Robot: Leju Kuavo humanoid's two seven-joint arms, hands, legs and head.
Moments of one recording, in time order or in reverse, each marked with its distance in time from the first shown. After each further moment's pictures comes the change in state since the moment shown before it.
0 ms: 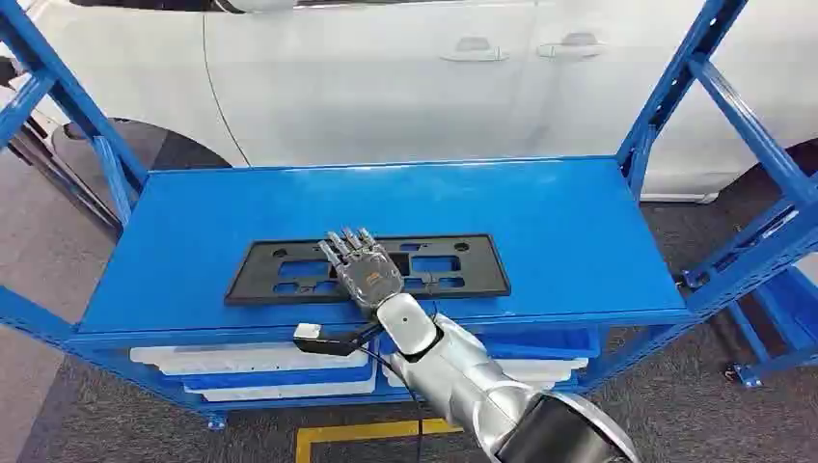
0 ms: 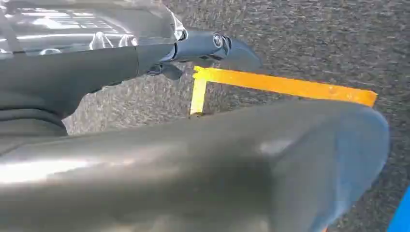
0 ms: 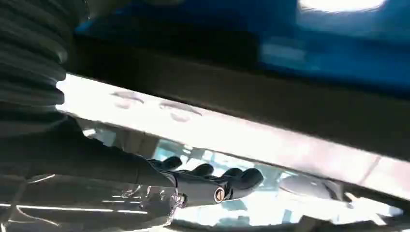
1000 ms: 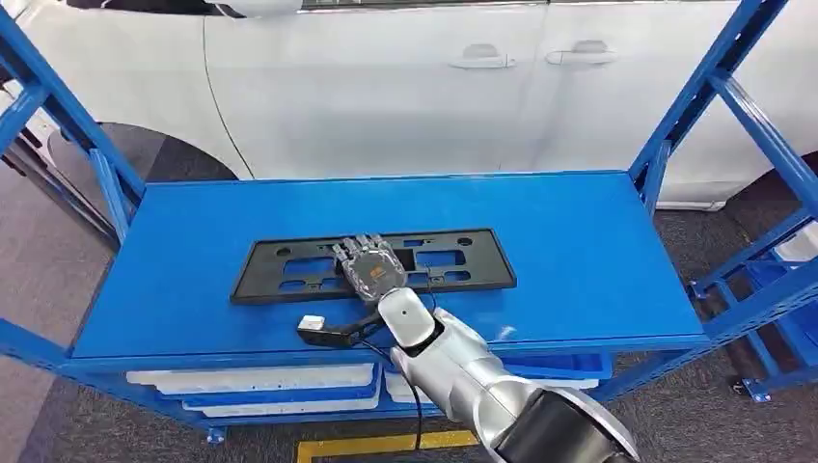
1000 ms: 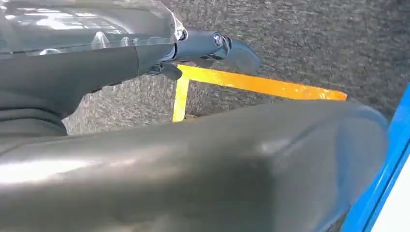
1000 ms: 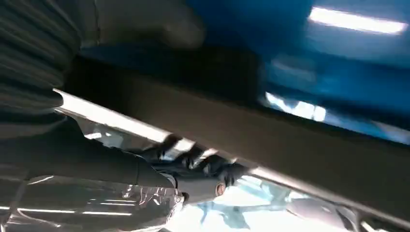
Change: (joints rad) left arm 0.003 -0.002 0.000 0.002 0.018 -0.003 -0.020; right arm -0.011 -0.003 0.000 0.001 -0.006 0.088 0.047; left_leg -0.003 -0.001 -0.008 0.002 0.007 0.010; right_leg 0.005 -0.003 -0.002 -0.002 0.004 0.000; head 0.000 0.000
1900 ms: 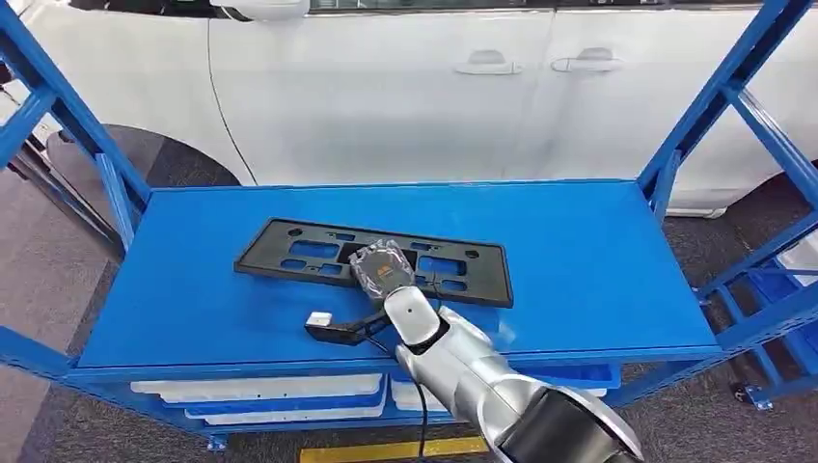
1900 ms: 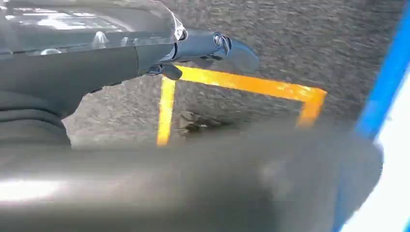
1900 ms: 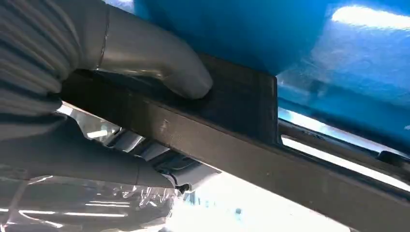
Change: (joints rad) left arm -0.011 0.000 -0.011 0.000 -0.023 -0.007 -0.063; right arm -0.006 -0.019 0.000 0.002 -0.003 0.009 0.020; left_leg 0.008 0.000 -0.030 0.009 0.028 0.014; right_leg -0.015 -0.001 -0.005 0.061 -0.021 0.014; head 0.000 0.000
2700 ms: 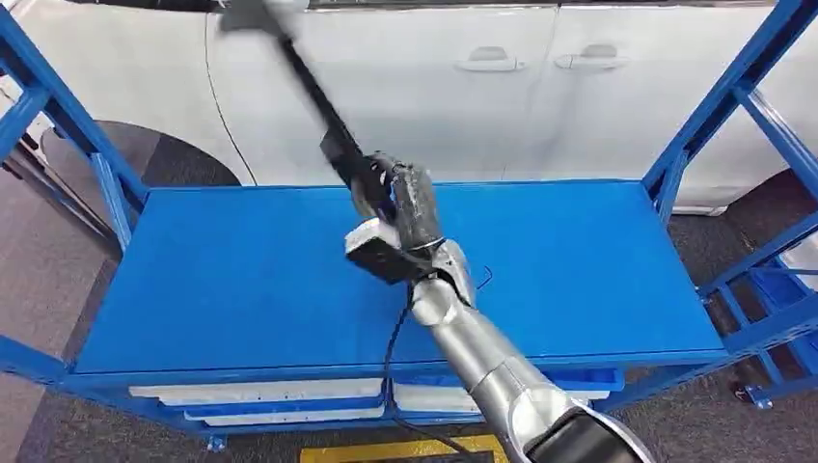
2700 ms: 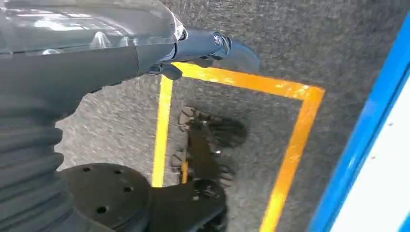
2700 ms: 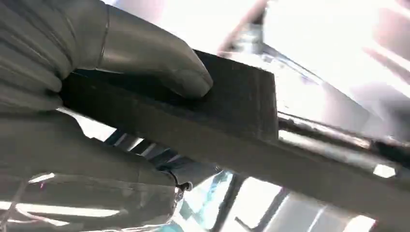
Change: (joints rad) left arm 0.030 0.011 -0.004 0.000 0.064 -0.062 0.001; right arm 0.150 -0.089 -0.199 -0.700 -1.185 -0.099 -0.772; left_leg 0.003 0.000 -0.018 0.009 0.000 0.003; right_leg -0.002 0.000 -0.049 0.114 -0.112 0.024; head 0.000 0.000
